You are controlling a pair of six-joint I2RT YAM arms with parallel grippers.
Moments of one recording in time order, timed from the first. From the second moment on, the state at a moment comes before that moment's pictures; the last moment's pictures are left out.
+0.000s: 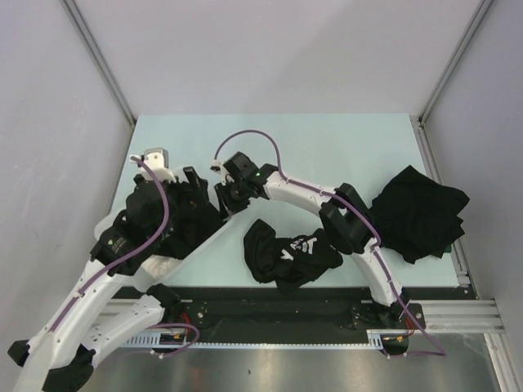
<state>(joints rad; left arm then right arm) -0.59 0.74 1.01 -0.59 -0.46 -0.40 0.88 2.27 1.89 -0.52 -0.37 0.34</state>
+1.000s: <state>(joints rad) -0.59 0.73 0.96 -0.57 -0.35 -0.42 0.71 2.17 1.83 -0.59 -0.21 0.35</state>
